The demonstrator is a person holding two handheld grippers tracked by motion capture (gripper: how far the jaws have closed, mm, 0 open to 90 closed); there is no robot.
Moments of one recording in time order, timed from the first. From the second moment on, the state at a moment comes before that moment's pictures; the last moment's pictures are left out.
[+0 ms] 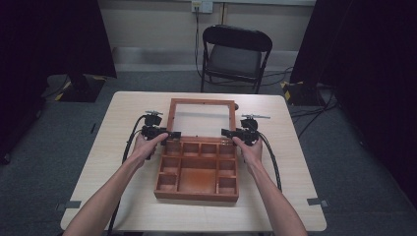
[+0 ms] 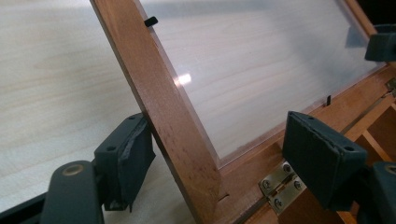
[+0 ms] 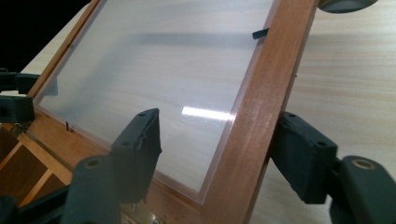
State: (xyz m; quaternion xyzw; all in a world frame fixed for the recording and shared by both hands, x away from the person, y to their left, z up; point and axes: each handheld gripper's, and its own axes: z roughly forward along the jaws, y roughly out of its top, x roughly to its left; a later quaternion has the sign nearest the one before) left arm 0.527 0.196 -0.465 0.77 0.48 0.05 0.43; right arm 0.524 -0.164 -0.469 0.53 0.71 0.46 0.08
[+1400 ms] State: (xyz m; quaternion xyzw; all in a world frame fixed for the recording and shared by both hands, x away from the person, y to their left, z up) left arm 0.497 0.212 -0.426 0.76 0.43 0.10 0.48; right arm 0.492 -0.168 -0.417 0.50 0.70 0.50 0.11
